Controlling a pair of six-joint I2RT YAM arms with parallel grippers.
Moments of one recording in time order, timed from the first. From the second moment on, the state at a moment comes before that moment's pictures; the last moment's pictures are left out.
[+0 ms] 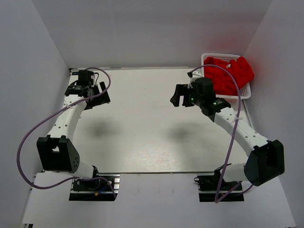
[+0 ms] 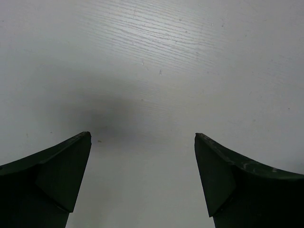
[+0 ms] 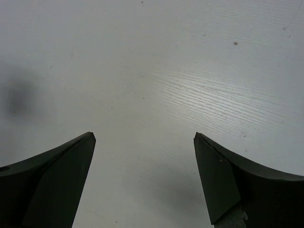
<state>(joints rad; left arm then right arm) -0.06 1.47 1.34 -0.83 -0.08 -0.34 0.46 1.33 1.09 -0.29 -0.13 0.29</state>
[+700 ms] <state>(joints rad) -0.05 1.34 1.41 -0.86 -0.11 -0.27 0.44 1.44 1.24 -0.35 0.12 0.37</state>
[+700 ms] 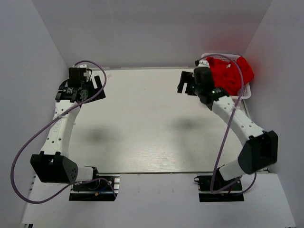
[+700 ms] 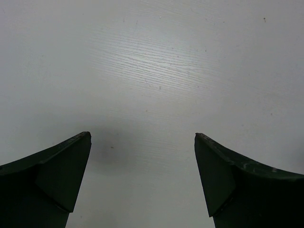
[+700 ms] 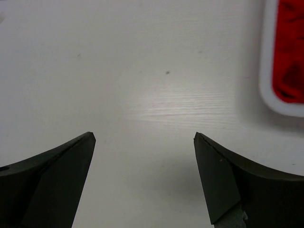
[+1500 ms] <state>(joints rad) -0.05 1.52 1.40 -0.81 -0.03 -0.27 -0.12 2.21 2.17 -0.64 0.44 0.18</state>
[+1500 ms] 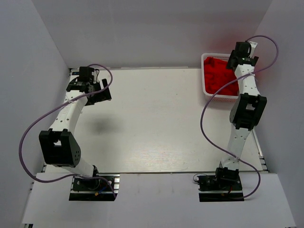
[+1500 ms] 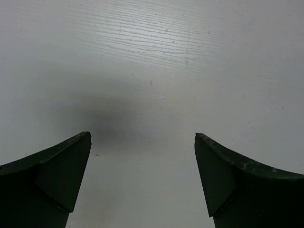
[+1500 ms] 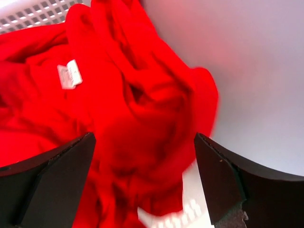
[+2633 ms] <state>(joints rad) -0.05 1.64 1.49 -0.69 0.10 -0.33 -0.11 1.82 2.15 -0.35 0.00 0.02</state>
